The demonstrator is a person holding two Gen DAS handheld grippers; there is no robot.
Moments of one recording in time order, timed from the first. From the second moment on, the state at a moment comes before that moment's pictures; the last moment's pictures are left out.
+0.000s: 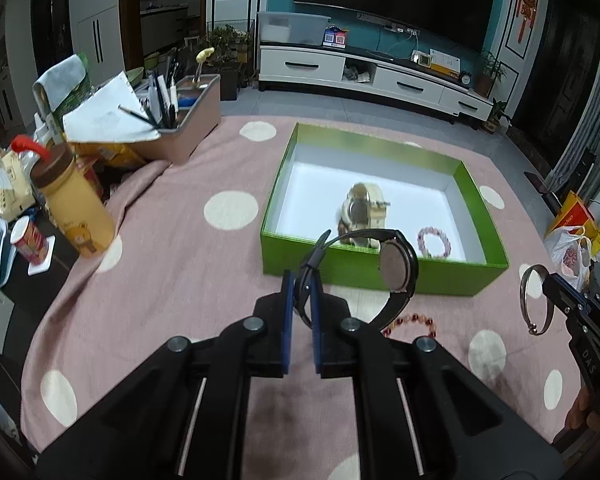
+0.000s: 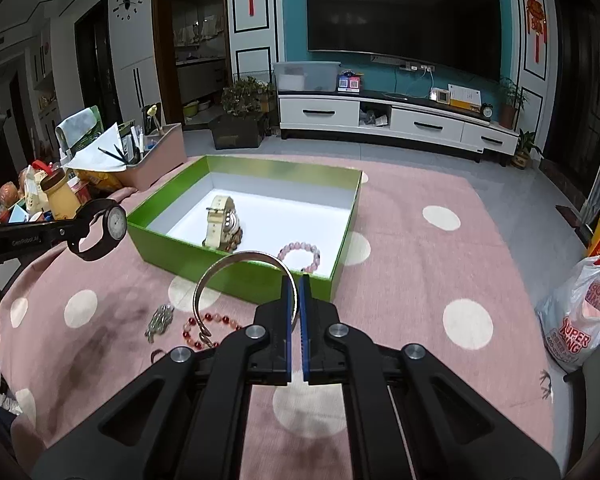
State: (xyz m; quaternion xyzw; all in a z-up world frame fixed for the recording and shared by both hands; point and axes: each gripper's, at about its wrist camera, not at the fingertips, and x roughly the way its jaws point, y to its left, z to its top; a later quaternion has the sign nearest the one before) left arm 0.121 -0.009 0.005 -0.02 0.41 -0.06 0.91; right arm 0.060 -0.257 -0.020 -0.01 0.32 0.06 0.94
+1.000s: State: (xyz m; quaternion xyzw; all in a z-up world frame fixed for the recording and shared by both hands) left arm 0.249 -0.051 -0.017 0.04 0.44 -0.03 0.90; right arm 0.184 -0.249 -0.030 -0.03 0.35 0.05 0.93
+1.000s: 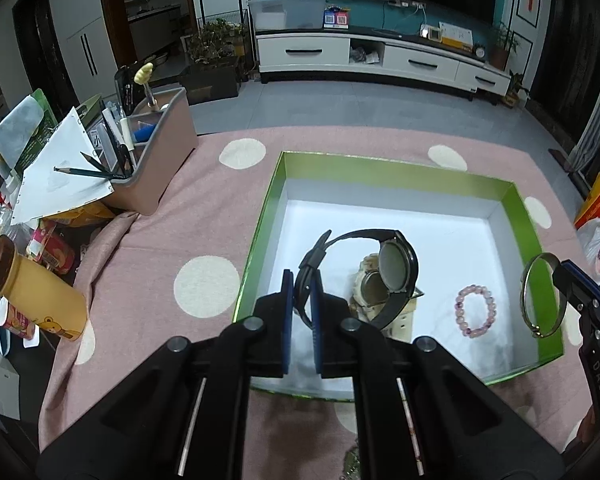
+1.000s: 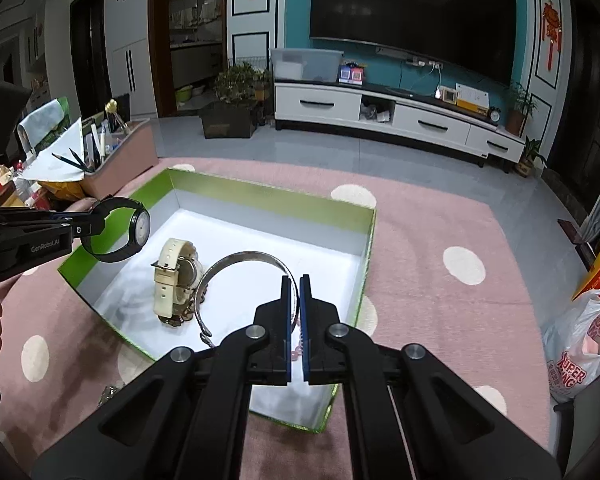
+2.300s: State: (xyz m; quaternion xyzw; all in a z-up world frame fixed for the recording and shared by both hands) left arm 0.260 -0.070 -0.054 0.09 0.46 -0.03 0.88; right arm 0.225 -0.228 -0.072 -0.04 0.41 0.05 0.91
